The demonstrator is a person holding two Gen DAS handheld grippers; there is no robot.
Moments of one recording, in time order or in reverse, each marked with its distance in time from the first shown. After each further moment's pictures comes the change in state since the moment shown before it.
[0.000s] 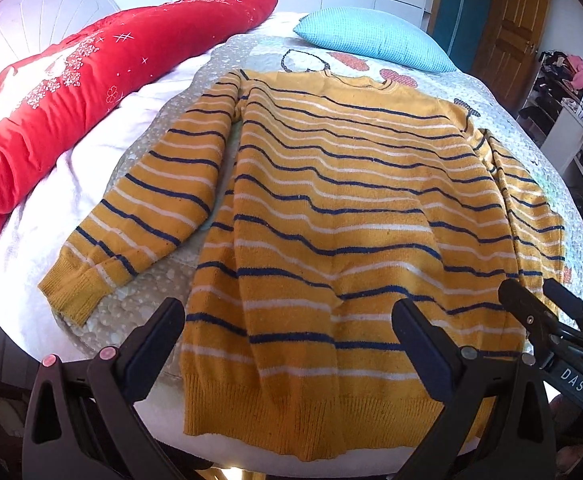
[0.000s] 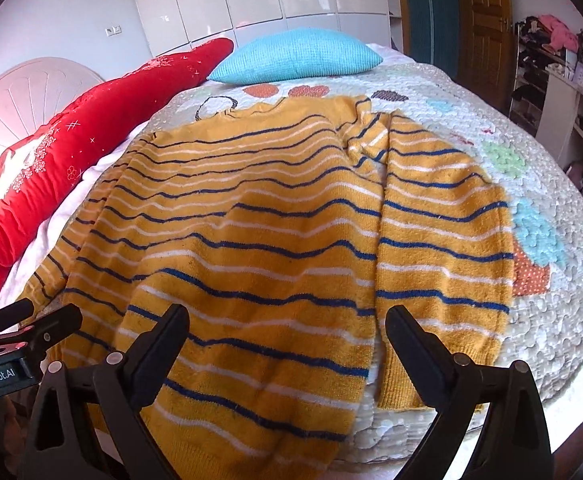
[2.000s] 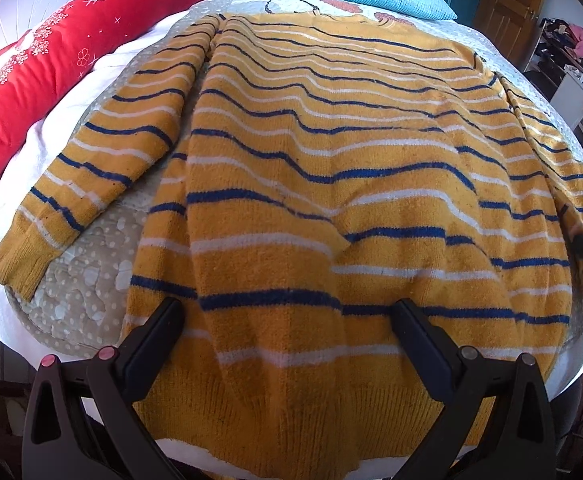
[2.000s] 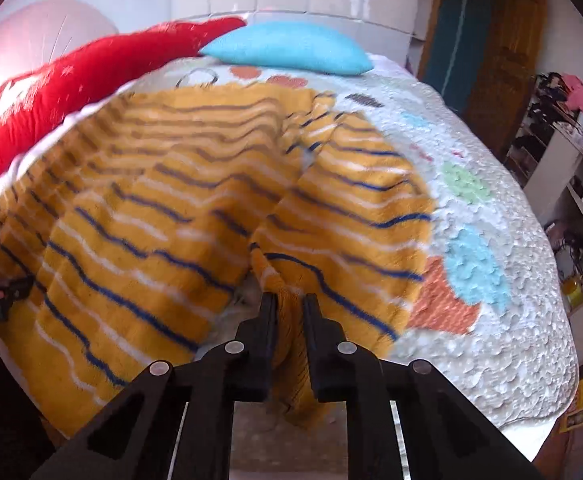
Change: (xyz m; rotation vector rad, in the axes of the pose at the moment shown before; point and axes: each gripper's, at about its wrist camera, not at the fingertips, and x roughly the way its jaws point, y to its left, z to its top) left arm 0.054 -0.009 -0.026 0.039 0.136 -0.005; right arm -0.006 -0.084 0.000 -0.169 0.012 -0.112
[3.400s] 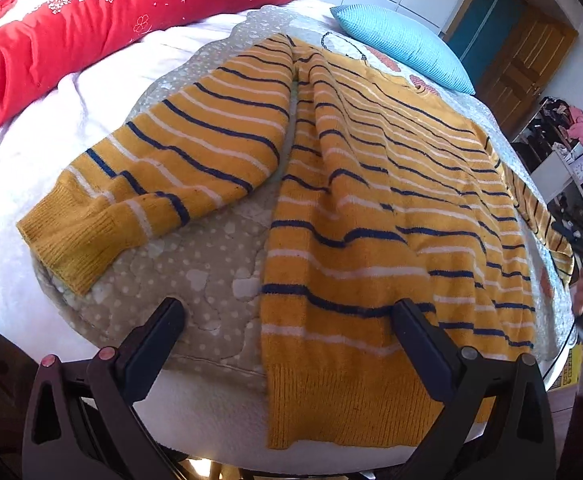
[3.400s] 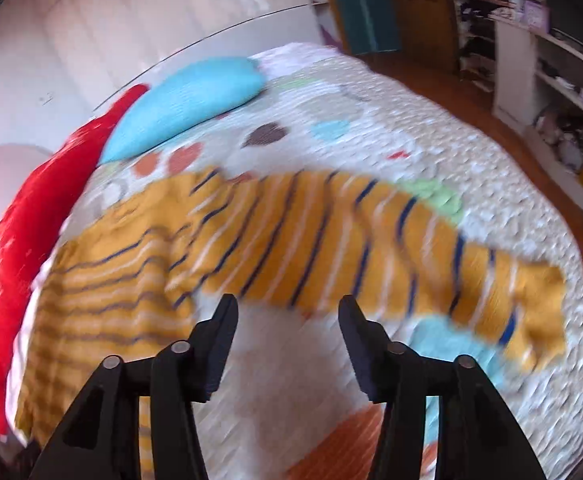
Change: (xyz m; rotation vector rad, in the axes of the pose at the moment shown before) left arm -0.021 0.096 -0.007 -0.202 -0.094 -0.178; right arm 0.062 -0.088 0.078 0.390 0.028 0.169
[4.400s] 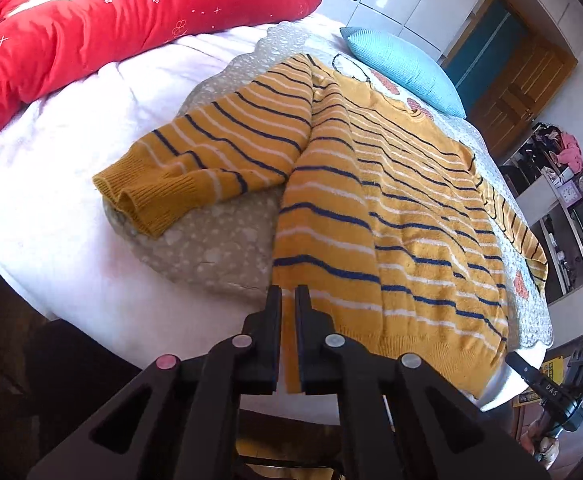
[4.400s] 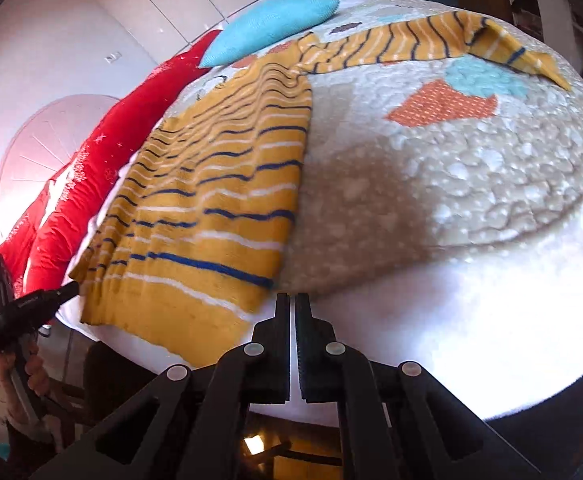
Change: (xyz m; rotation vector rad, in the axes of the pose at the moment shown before) left arm -0.053 0.036 -0.021 -0.074 -0.038 -0.031; right arm -0.070 0.023 -0.199 -0.003 0.114 0.180
